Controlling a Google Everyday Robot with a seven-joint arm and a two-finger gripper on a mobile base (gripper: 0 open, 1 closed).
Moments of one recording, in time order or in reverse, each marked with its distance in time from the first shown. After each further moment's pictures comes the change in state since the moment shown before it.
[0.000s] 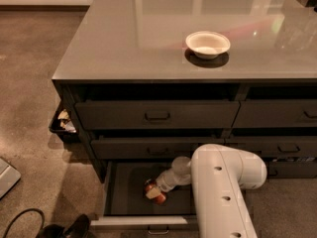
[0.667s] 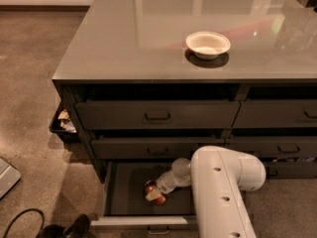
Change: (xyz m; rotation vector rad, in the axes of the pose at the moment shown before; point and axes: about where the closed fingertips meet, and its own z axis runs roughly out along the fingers) arm 0.009 0.002 0.008 -0.013 0.002 0.002
